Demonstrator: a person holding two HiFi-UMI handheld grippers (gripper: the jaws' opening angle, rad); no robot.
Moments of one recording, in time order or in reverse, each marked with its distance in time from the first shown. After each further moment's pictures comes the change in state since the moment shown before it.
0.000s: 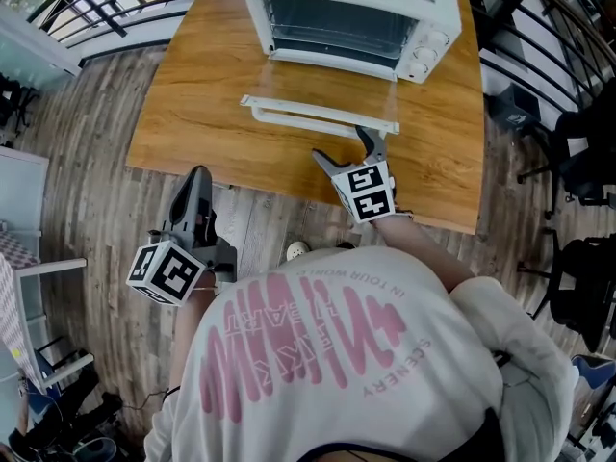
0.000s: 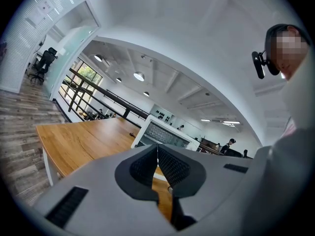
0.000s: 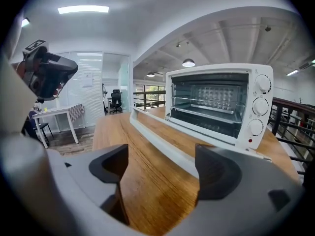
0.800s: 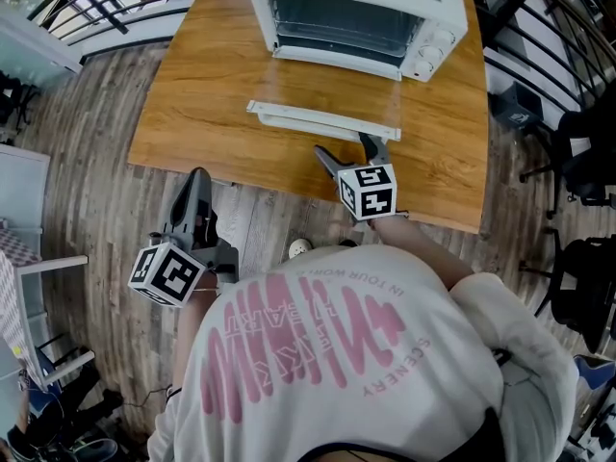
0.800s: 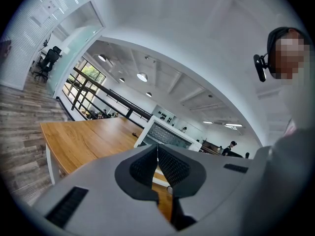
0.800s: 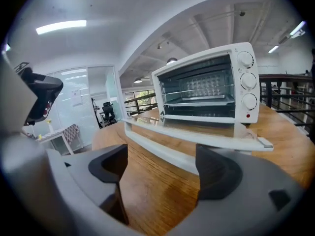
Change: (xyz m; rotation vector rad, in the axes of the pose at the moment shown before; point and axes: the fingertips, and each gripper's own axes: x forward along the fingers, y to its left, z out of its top) left arm -0.007 0.011 -0.001 -0.031 -0.007 0.024; right arm 0.008 -0.002 -0.016 0.231 -0.033 -0.025
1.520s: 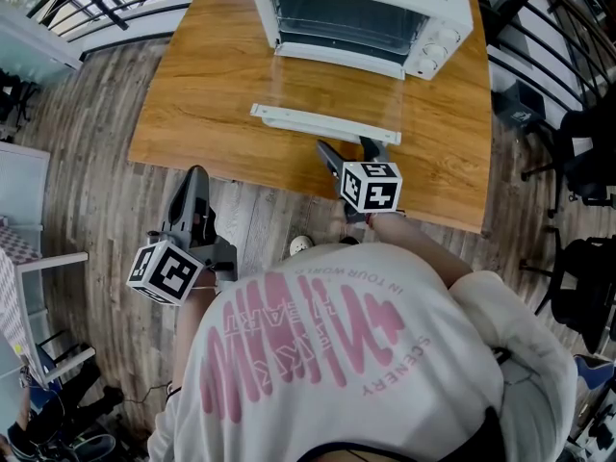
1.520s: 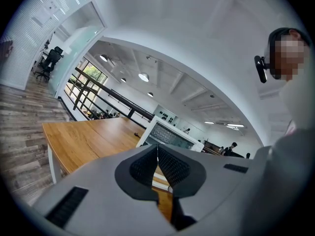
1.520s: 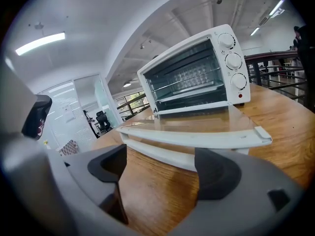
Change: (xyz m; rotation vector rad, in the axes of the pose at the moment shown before) left arm 0.001 0.009 0.003 -0.005 0.002 0.018; right arm 0.009 -0.007 -0.013 0.216 0.020 -0.024
